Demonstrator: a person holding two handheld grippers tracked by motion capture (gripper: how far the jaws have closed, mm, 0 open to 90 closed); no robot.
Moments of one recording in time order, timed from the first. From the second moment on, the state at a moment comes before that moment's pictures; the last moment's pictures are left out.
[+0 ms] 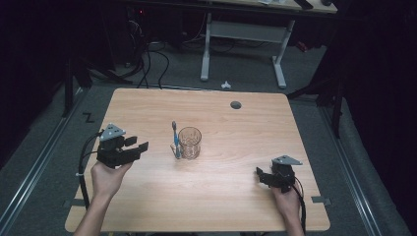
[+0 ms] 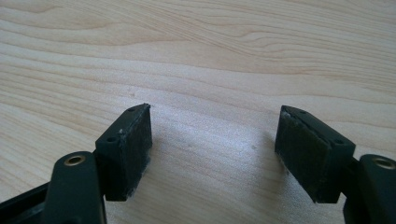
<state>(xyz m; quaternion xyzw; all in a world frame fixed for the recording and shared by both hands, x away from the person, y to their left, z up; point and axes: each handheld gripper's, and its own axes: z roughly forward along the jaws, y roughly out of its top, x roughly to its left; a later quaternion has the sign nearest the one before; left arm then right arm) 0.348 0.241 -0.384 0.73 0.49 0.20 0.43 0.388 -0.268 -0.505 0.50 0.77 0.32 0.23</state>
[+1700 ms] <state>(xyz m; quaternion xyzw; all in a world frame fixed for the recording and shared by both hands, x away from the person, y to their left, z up) 0.312 0.285 -0.417 0.67 0.56 0.20 0.45 0.388 -0.268 -0.505 0.50 0.77 0.32 0.23</state>
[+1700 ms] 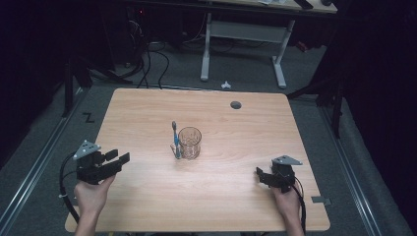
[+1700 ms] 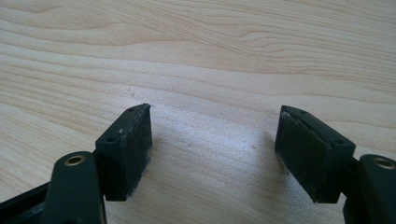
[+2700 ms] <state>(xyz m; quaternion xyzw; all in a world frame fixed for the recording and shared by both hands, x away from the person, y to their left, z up) 0.310 0.281 -0.445 0.67 0.58 0.19 0.43 0.388 -0.268 -0.505 0.50 0.77 0.32 0.23</state>
